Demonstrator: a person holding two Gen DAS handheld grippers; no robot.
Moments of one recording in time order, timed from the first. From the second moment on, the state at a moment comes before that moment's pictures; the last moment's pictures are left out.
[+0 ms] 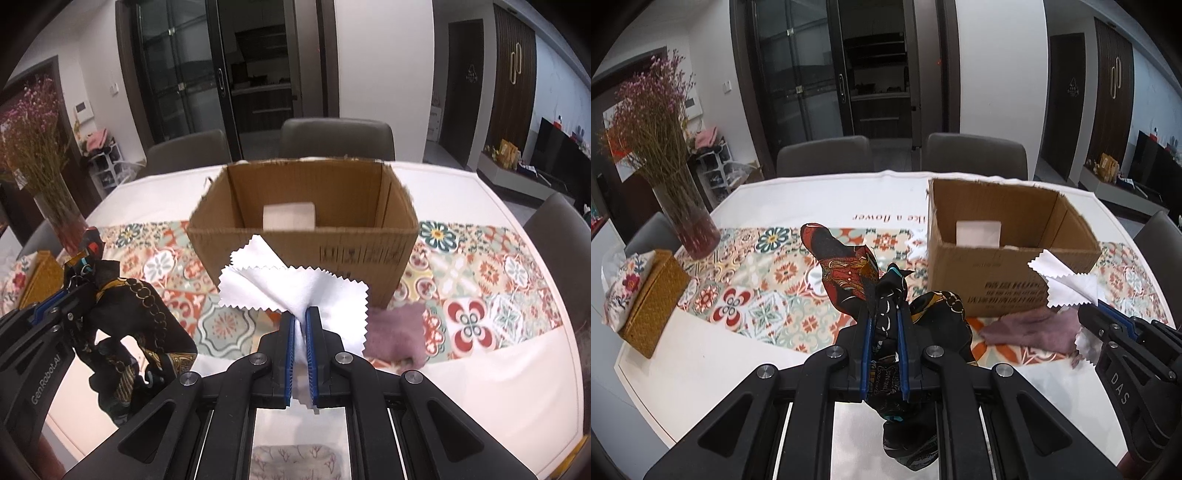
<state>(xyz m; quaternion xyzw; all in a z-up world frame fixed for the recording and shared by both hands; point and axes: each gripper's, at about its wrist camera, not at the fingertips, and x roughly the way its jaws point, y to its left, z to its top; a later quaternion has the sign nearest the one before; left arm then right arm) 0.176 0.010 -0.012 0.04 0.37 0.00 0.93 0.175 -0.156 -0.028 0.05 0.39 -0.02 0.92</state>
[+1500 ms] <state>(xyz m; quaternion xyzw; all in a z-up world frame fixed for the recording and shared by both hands) 0.262 -0.050 0.107 0.06 0.29 -0.06 0.95 0.243 -0.201 0.074 0.05 0.32 -0.02 0.94</state>
